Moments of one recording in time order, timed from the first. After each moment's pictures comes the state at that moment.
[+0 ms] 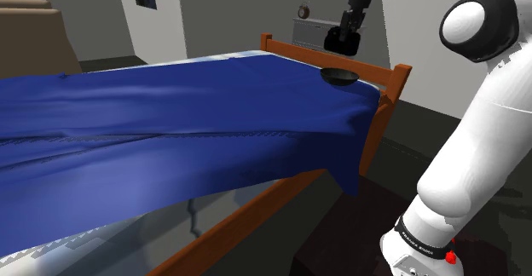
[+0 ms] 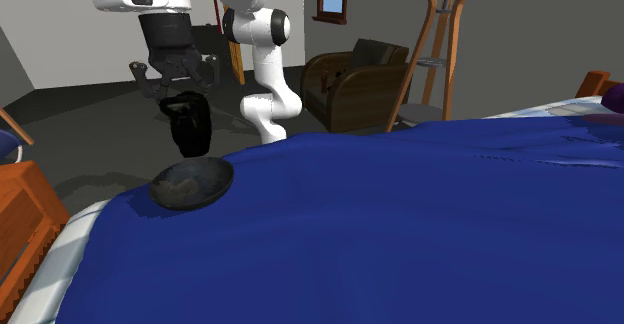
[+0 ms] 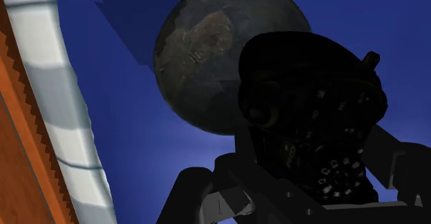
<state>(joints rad) -0.30 0.05 -0.32 -1.34 0.09 1.47 -0.56</state>
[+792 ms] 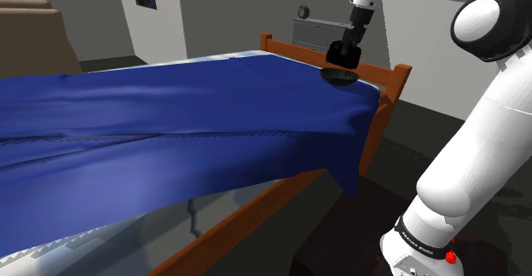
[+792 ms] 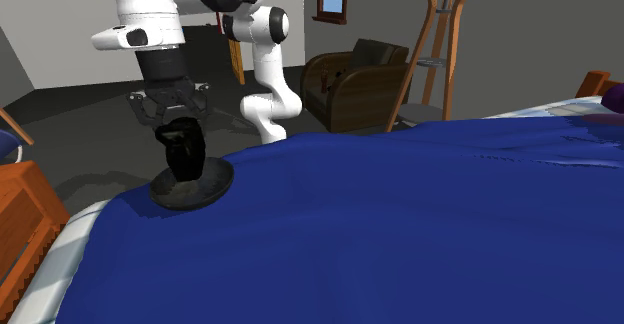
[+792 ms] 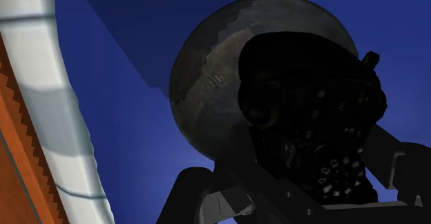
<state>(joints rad) -0.31 0.00 -0.33 -1.54 0.08 1.62 -0.61</state>
